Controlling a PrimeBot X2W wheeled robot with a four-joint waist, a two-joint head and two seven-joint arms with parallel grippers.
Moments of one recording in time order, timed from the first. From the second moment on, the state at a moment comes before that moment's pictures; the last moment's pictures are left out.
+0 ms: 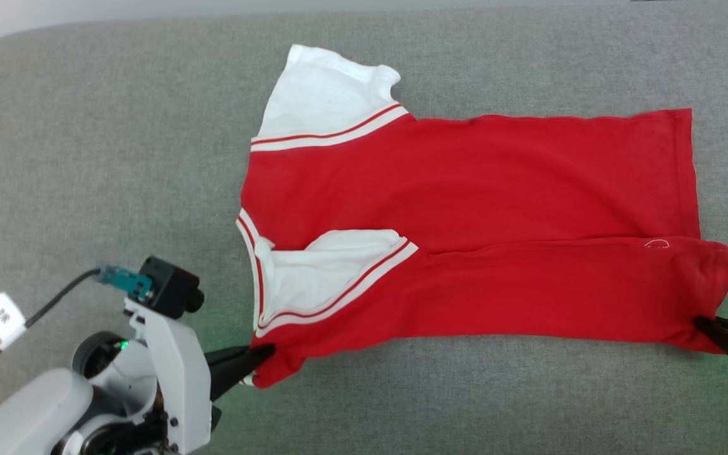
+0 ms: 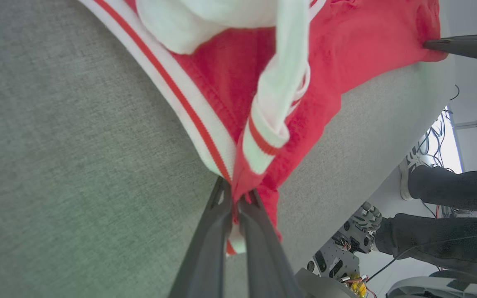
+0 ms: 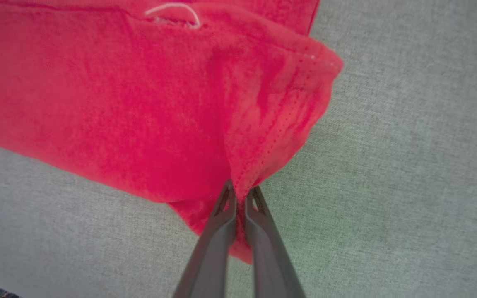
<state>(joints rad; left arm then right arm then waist) -0.45 0.85 -0.73 -0.13 -1.23 -0.02 0.50 -0.20 -0.56 0.05 -0.06 0.61 0.13 0.90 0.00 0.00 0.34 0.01</state>
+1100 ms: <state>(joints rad) -0.75 0.87 -0.41 0.13 -1.05 0.09 0.02 -0.36 -0.11 -0.06 -0.06 0.36 0.13 0.08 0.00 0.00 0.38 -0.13</state>
